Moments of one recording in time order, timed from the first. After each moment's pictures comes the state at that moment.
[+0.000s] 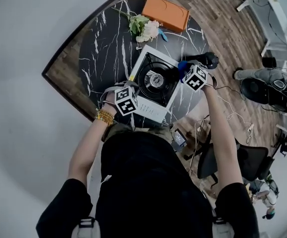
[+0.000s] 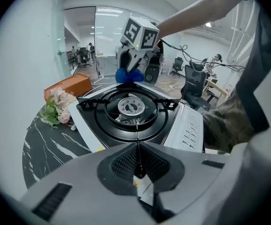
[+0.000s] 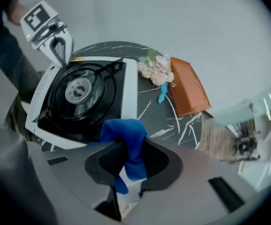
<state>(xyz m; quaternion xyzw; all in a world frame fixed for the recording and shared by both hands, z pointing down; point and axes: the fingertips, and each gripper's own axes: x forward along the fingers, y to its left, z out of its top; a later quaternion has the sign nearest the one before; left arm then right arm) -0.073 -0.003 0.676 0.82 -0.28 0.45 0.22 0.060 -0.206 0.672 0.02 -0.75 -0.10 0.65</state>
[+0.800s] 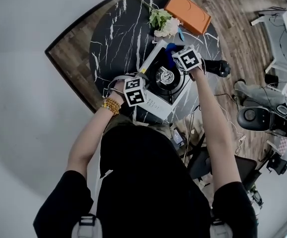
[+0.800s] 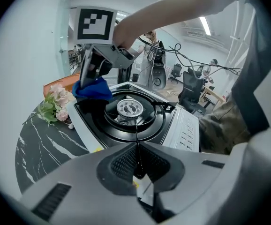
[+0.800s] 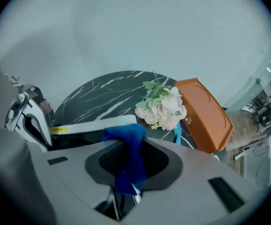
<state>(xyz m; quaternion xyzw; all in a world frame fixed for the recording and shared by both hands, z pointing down) -0.076 -0.002 0.674 0.83 -0.28 0.42 0.24 -0.112 -0.198 0.671 0.05 -0.83 0.04 0.56</state>
